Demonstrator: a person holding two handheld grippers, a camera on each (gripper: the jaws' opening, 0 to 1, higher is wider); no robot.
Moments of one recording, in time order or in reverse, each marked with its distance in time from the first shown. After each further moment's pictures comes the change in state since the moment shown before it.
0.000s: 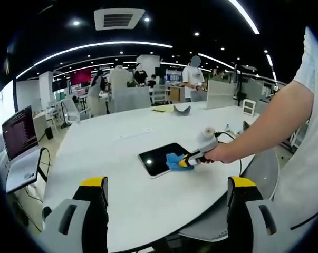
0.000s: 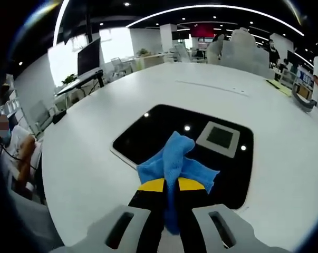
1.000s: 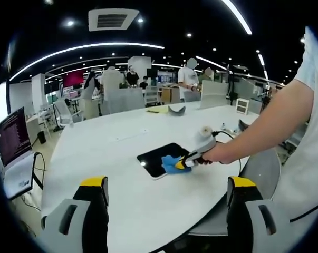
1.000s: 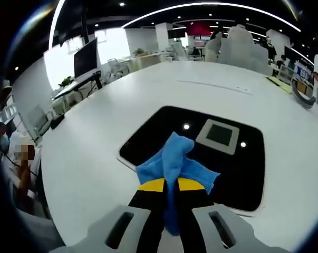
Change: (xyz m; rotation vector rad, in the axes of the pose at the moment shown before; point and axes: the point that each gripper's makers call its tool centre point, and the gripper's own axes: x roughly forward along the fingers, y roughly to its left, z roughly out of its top) left arm 0.009 0.023 -0.001 0.034 -0.011 -0.076; right arm 0.010 0.021 0.009 0.030 0.008 -0.032
